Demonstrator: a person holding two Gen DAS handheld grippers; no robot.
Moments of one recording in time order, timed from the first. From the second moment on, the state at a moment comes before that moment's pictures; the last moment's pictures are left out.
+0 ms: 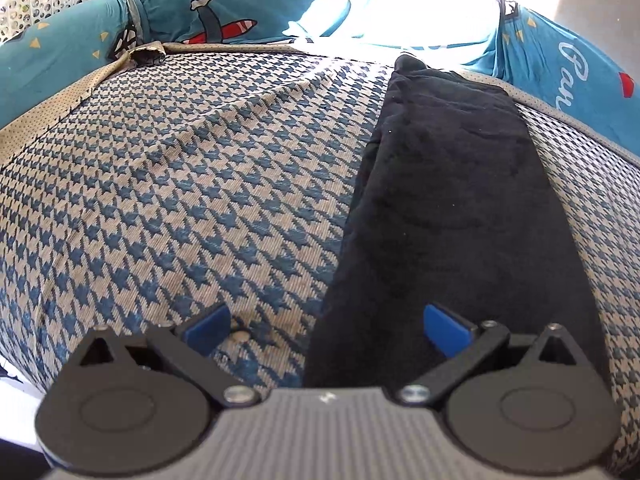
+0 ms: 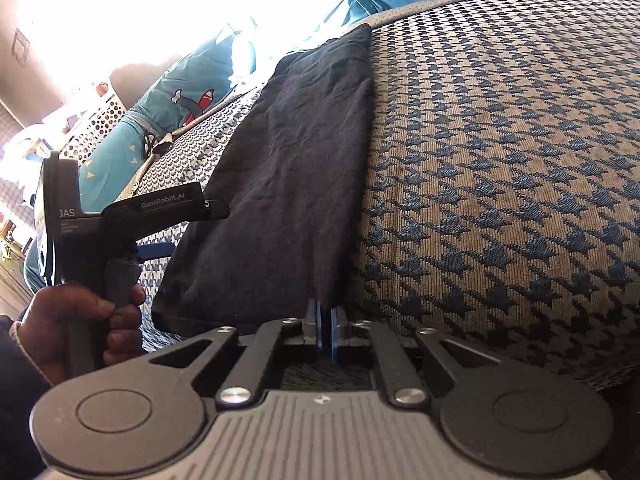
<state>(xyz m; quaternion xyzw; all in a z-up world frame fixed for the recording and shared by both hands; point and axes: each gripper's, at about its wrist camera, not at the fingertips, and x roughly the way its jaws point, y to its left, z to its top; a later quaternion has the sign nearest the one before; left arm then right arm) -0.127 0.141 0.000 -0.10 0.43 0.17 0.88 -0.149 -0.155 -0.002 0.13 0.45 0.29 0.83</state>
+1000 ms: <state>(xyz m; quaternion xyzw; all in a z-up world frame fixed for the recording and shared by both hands) -0.110 0.130 0.027 -0.11 0.39 0.20 0.89 -0.081 -0.139 0.052 0.01 0.42 0.35 0.83</state>
